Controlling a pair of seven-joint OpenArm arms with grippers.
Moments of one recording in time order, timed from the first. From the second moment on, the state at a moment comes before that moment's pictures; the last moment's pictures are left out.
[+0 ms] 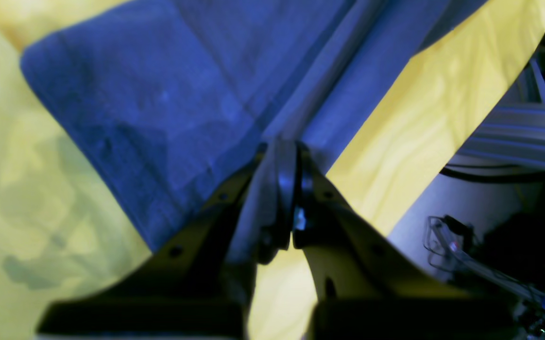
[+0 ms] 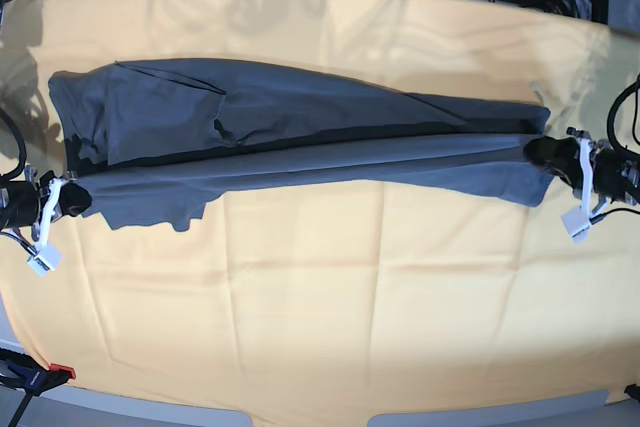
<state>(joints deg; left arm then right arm) -25.8 -60.7 30.7 73.2 -90.6 -43.7 75.8 23.5 45.9 -8.5 65.9 57.7 40.4 -69.6</state>
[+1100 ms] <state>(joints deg) -20.7 -60.1 30.8 73.0 -89.1 -43.7 72.4 22.1 36.7 -8.4 65.8 41.0 35.3 -56.5</state>
